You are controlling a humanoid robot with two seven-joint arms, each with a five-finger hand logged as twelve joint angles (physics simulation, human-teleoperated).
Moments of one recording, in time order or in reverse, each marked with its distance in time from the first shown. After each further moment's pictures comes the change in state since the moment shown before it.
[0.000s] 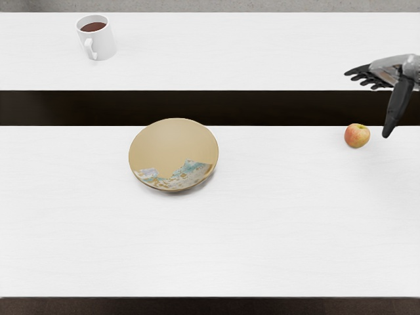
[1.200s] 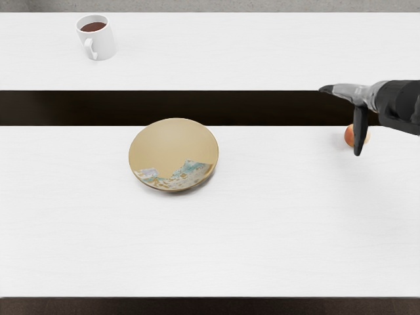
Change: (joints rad) left arm 0.000 0.000 0.000 0.000 0.000 0.000 0.000; right arm -0.142 0.101 0.003 0.297 -0.367 -0.326 -0.186
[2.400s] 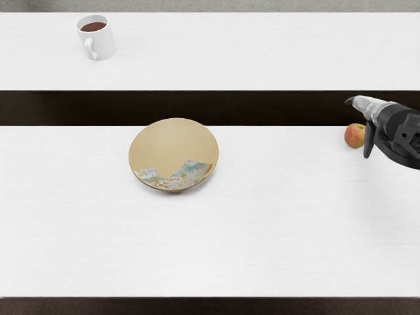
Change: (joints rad) left arm 0.001 0.000 0.000 0.000 0.000 0.000 0.000; right arm -0.139 0.129 -0.005 -0.239 -0.196 -0.201 0.000
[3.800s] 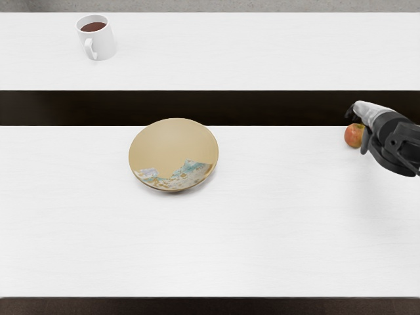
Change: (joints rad) left arm 0.000 0.000 0.000 0.000 0.000 0.000 0.000; right arm -0.034 0.066 0.007 -0.099 -0.033 -0.053 0.000
